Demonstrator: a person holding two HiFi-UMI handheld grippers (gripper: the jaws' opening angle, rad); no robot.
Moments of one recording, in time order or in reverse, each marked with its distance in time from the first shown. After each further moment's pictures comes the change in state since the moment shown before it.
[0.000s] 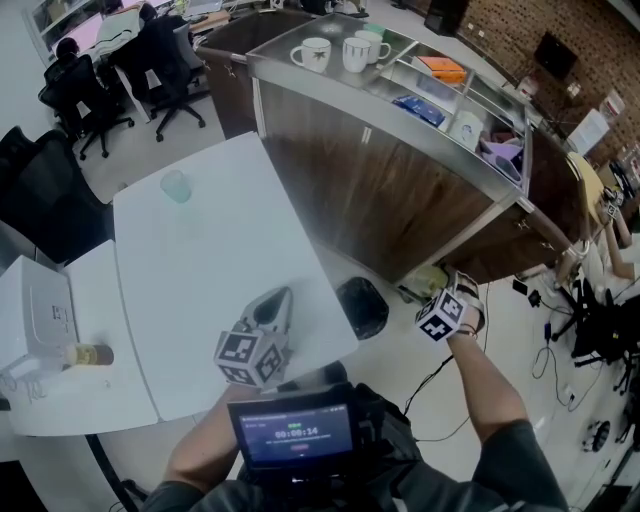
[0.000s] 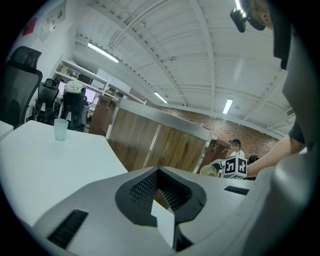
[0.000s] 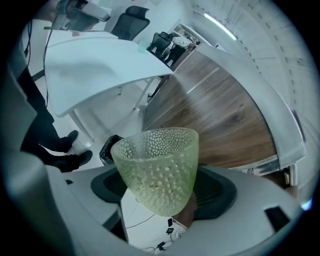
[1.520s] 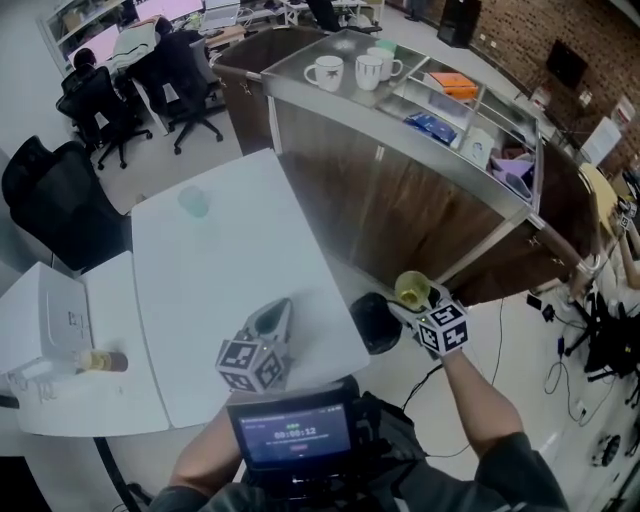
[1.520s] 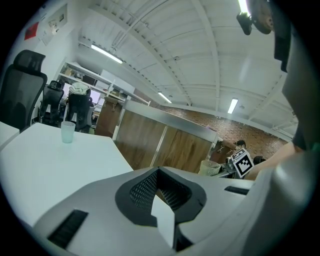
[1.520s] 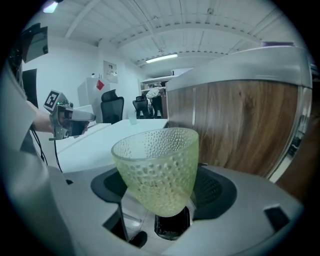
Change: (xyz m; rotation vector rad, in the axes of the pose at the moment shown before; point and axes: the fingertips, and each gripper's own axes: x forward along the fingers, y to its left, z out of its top) left arm -0.005 0.024 0.011 -0.002 0.000 0.053; right arm -0.038 0.027 0.116 0.626 -0.599 0.446
